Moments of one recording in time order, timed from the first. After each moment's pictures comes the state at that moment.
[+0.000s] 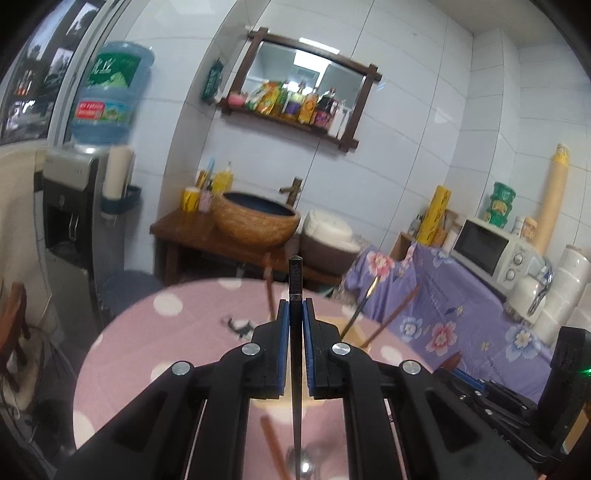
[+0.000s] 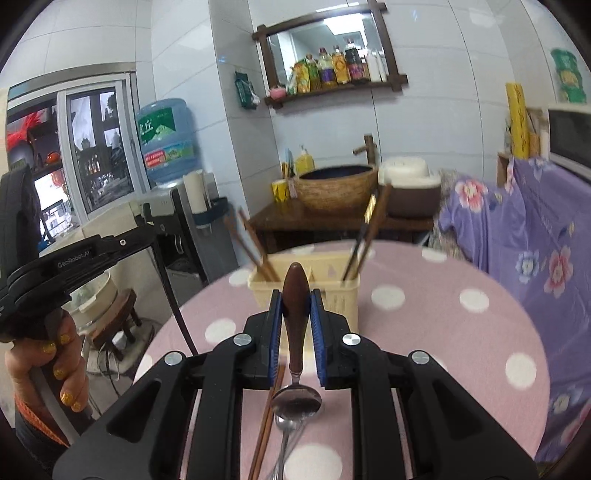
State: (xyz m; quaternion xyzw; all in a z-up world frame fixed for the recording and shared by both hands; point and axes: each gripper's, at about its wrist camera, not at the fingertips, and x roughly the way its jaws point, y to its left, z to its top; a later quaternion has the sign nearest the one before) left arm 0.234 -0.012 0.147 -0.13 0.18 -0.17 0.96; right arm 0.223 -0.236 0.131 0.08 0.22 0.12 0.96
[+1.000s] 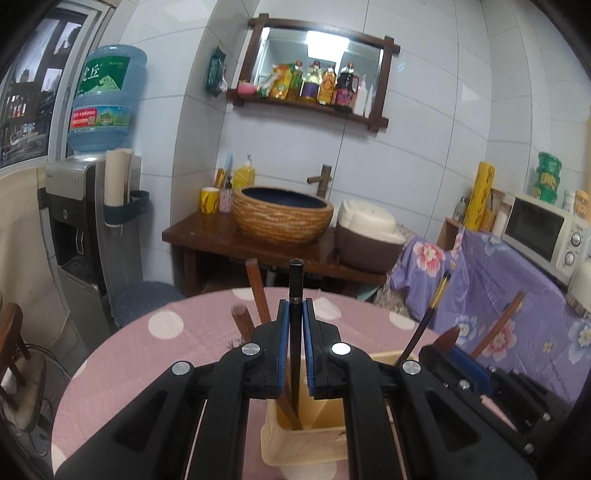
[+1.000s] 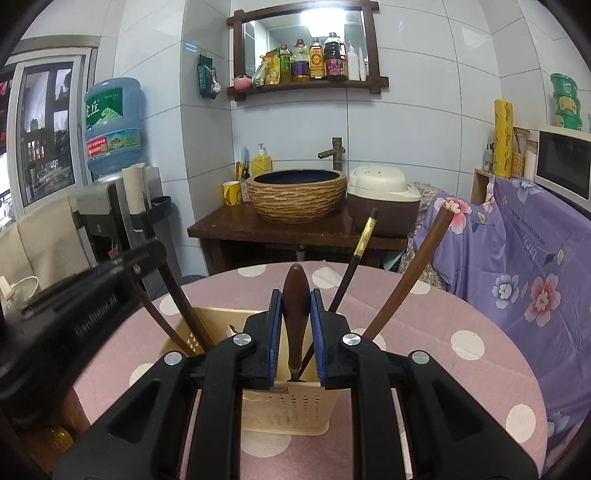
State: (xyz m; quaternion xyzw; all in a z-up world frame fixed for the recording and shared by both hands) left arm 0.336 -0.072 0.092 -0.07 0.21 -0.09 0.97; right arm 0.355 -0.214 0.090 0.03 0.23 0.03 0.97
